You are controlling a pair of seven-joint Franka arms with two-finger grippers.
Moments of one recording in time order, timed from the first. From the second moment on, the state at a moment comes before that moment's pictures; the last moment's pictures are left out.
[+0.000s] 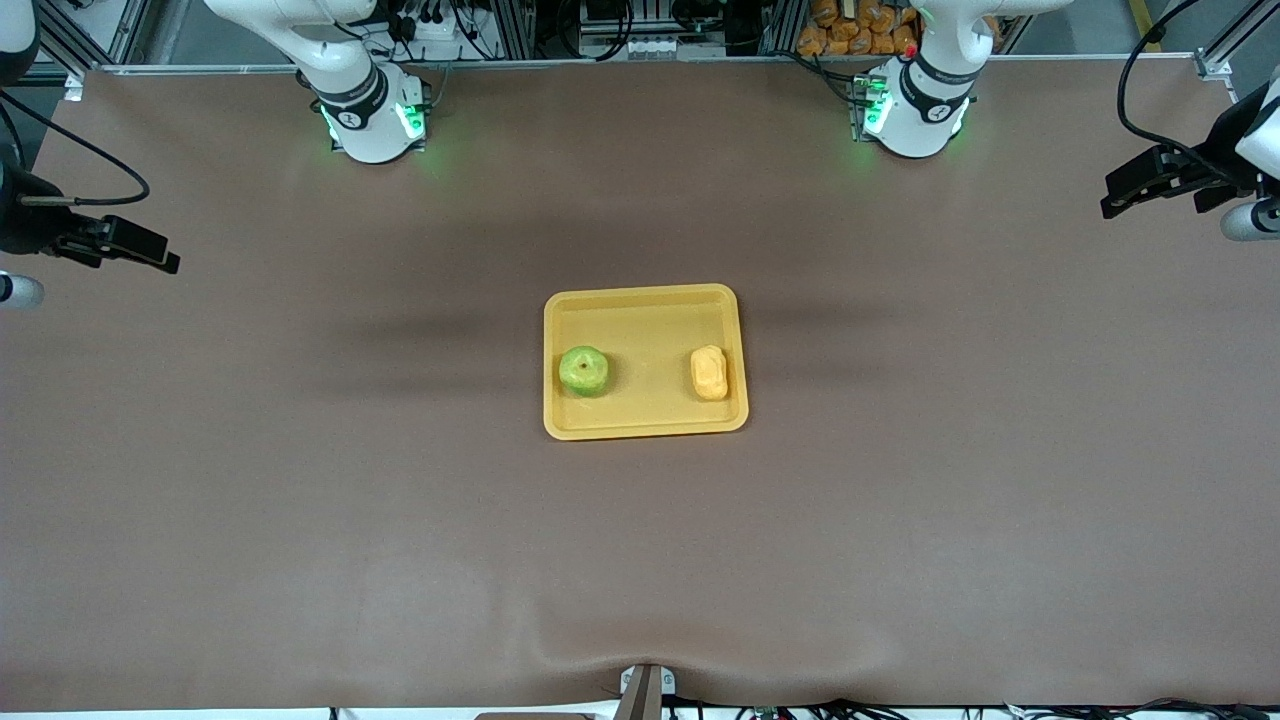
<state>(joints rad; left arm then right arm) -0.01 -0.07 -0.04 -1.58 0.06 1.43 -0.08 0.00 -0.02 -0.07 -1.66 0.03 1.53 0.04</state>
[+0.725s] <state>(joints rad) -0.01 -0.07 -0.03 -1.57 0.06 1.43 -0.08 0.00 -0.03 -0.08 -1.65 0.03 1.57 0.02</state>
